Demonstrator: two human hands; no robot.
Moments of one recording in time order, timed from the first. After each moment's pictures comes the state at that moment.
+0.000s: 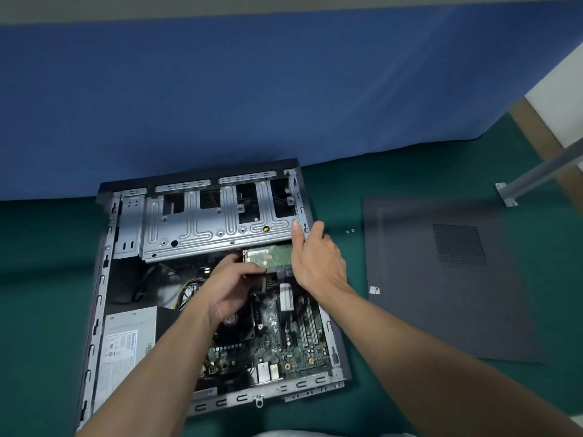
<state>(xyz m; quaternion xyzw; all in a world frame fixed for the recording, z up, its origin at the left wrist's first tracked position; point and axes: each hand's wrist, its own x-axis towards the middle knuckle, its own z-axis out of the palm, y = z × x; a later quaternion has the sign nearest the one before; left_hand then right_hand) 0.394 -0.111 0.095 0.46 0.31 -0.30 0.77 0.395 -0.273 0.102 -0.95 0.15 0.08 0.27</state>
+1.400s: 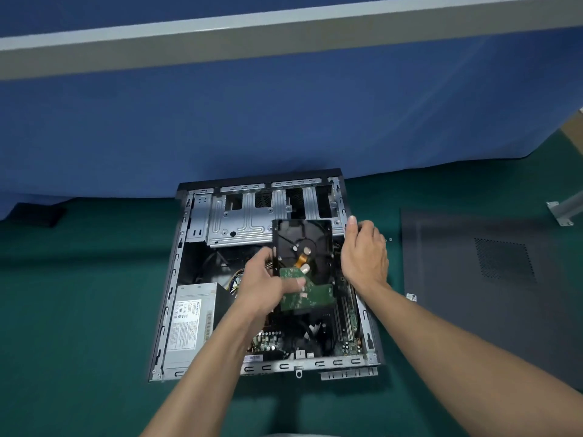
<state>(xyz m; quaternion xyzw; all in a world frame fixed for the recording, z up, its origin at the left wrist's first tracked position) 0.332 -0.105 0.169 0.71 0.22 -0.19 0.64 0.387 -0.278 0.109 -0.92 0.18 -0.05 0.35</state>
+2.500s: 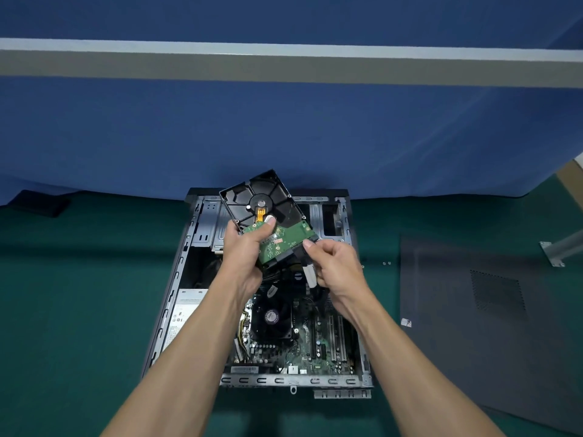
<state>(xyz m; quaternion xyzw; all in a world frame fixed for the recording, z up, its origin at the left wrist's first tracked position) 0.385 -0.086 0.196 0.44 0.31 -0.04 0.84 0.371 -0.235 0.185 -0.67 0.09 0.16 0.72</state>
